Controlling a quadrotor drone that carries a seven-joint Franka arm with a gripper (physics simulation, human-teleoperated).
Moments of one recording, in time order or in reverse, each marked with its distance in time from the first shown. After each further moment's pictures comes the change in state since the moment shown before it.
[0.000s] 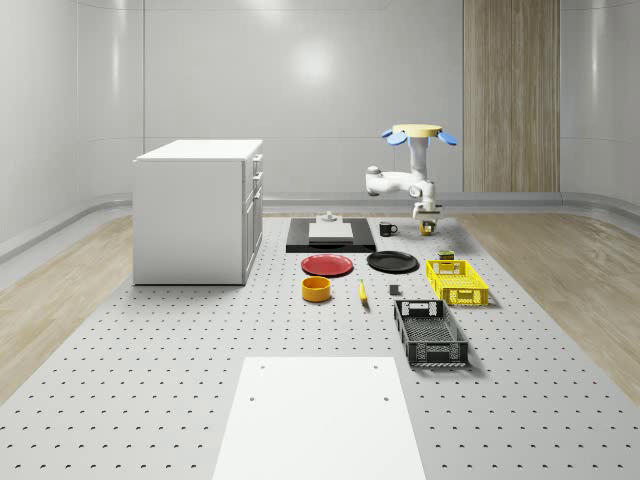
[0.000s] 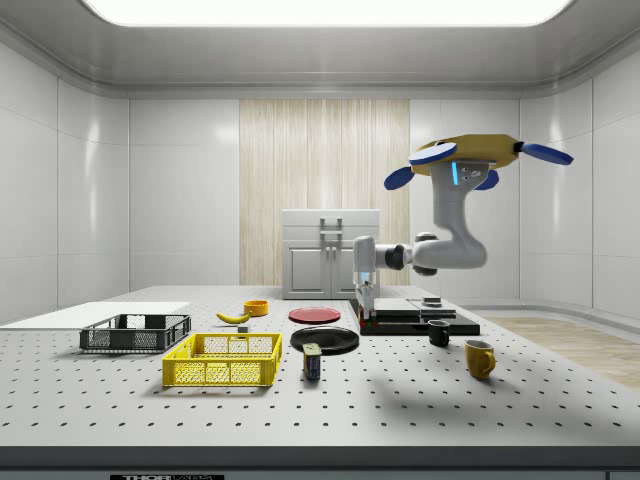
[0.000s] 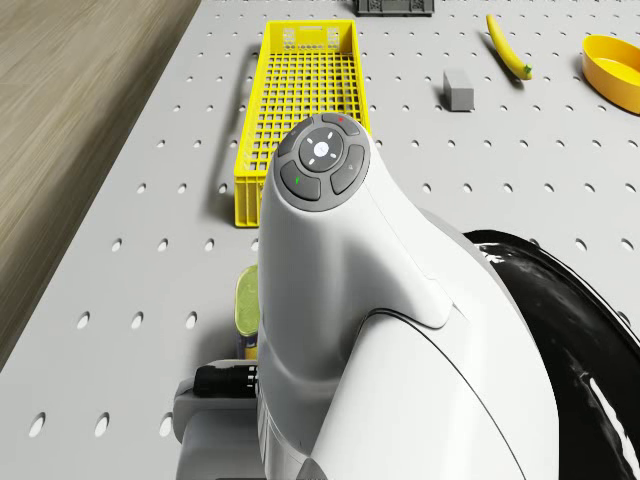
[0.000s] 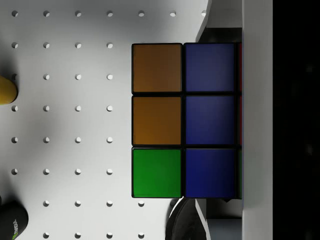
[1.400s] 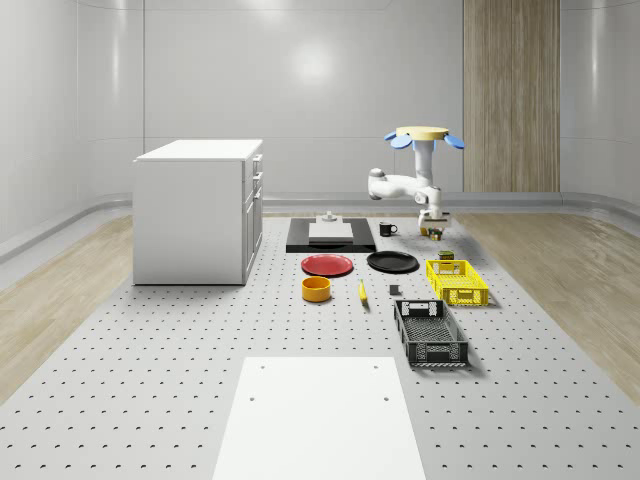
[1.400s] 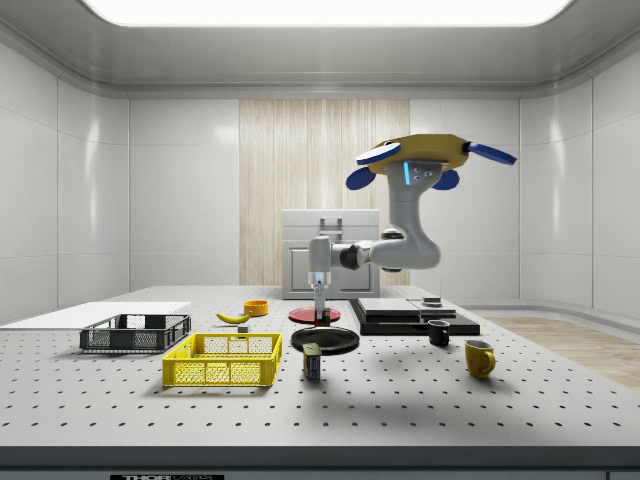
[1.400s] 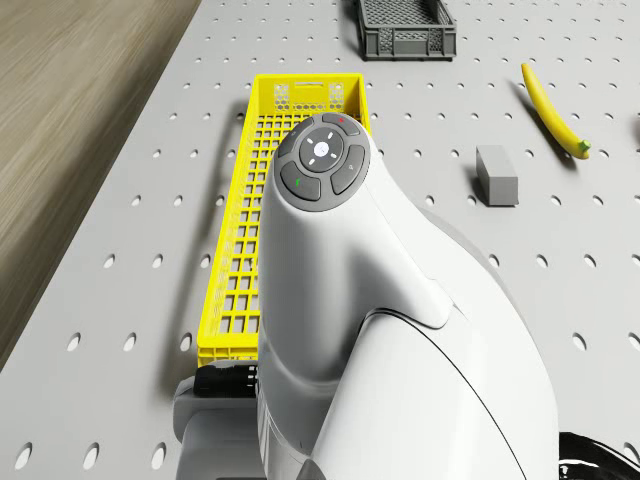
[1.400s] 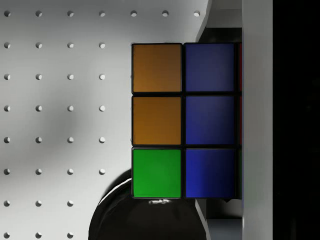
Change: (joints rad) arm -0.002 -0.049 0.005 0.000 0.019 0.045 0.002
